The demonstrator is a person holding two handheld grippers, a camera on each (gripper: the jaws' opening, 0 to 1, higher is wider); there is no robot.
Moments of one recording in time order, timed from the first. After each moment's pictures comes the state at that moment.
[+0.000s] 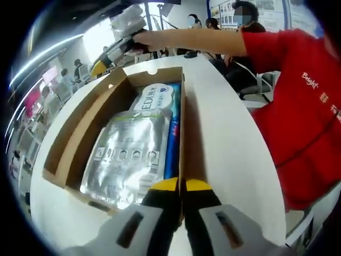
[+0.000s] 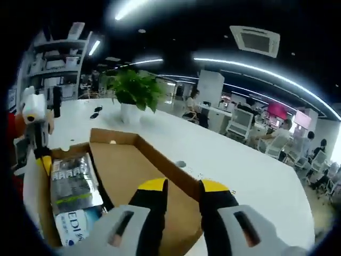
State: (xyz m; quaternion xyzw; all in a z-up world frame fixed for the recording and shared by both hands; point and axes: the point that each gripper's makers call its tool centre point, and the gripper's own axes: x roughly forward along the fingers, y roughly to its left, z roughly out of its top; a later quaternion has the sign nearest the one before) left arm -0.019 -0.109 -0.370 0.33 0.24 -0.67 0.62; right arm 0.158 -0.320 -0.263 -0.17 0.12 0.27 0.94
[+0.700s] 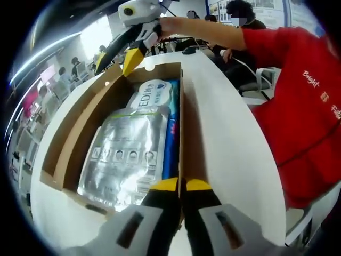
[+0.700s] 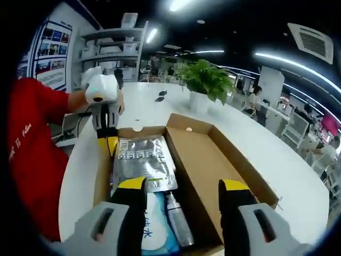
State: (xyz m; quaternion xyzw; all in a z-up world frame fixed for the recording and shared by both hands) left arm -0.017 -0.107 -0.372 0.35 0.25 -0.66 0.61; right arm 0.080 -0.259 -0.288 -0.18 0.19 0.47 0.84
